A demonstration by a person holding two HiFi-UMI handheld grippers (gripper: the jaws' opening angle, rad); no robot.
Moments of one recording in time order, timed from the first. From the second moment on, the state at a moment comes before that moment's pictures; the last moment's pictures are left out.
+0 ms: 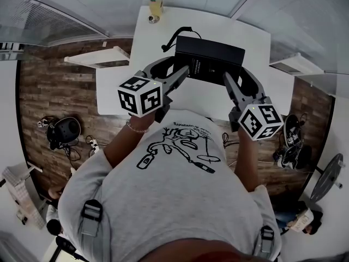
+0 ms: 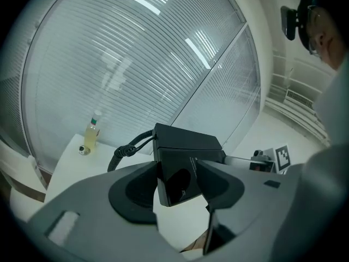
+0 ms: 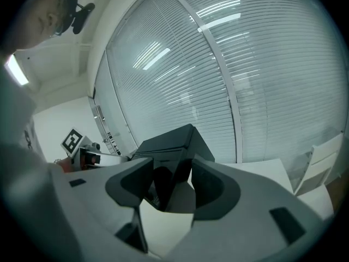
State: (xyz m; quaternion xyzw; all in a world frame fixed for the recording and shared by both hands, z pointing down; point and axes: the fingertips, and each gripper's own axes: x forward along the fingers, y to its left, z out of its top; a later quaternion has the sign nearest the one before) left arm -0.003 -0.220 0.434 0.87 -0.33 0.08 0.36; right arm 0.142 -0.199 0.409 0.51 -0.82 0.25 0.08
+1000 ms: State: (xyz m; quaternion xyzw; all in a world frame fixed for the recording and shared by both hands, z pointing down) left arm -0.004 -0.221 0.427 0.88 -0.32 0.08 0.35; right arm 0.143 -0.197 0.408 0.51 -0.82 0.25 0.08
